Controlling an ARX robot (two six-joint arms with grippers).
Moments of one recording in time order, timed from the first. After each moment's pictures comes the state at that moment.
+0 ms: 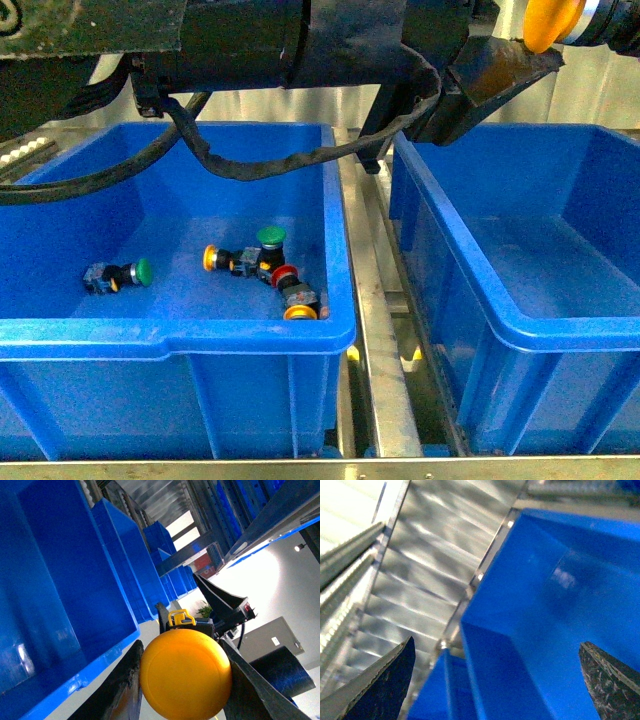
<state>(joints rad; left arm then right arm) -0.61 1.69 1.15 0.71 0.55 -0.94 -0.36 1.17 0.72 0.53 -0.13 1.17</state>
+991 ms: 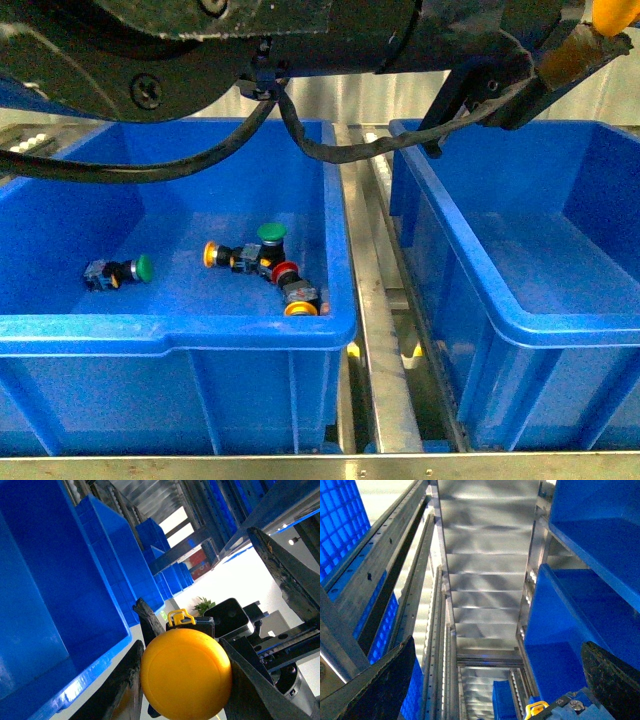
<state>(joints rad) -0.67 1.78 1.27 0.69 0.52 -0.93 0.03 1.11 0.81 0.46 -0.03 1.56</state>
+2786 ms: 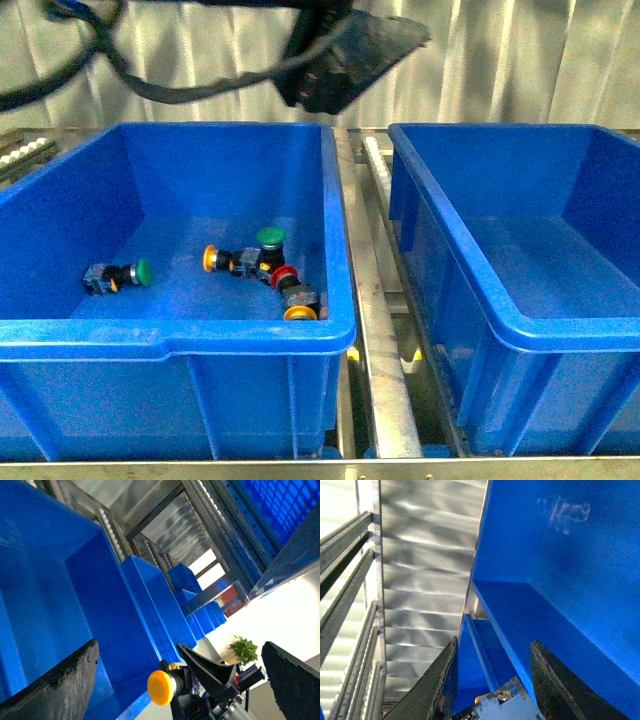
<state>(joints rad) -0.54 1.59 1.16 0.63 0.40 -0.83 -0.13 1.17 0.68 0.48 0.02 1.35</state>
